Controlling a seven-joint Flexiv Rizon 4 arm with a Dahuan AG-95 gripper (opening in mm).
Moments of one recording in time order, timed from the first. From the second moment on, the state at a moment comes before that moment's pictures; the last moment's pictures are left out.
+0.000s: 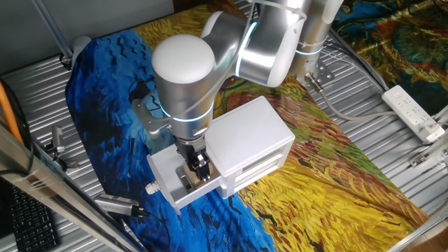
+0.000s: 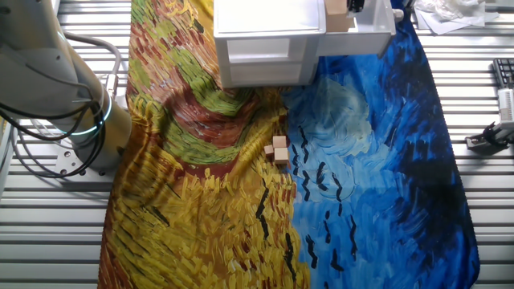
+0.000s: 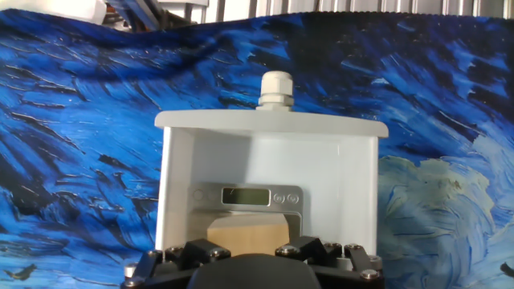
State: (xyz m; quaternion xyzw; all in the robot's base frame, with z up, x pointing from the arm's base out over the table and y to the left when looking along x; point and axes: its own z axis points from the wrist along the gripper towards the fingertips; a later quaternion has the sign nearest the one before) arm 0.550 0.249 0.183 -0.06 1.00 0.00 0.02
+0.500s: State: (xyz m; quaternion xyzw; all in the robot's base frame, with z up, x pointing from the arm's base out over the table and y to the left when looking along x) arm 0.545 0.248 0.177 -0.05 1.00 0.00 0.01
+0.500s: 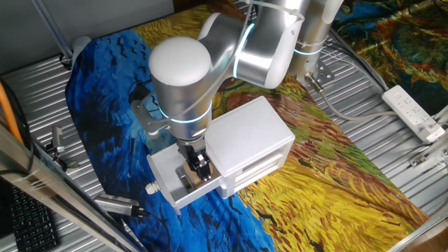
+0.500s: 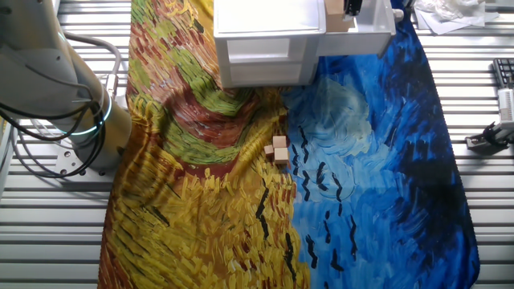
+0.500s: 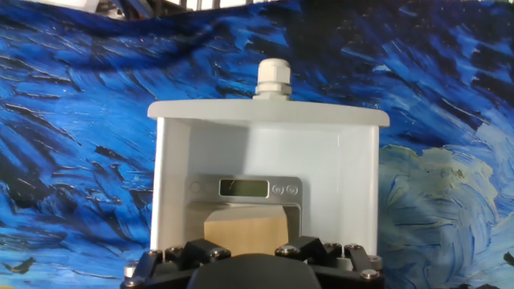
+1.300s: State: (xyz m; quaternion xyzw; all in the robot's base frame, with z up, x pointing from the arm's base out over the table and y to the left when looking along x) arm 0.543 0.250 0.169 -0.05 1.00 0.00 0.01
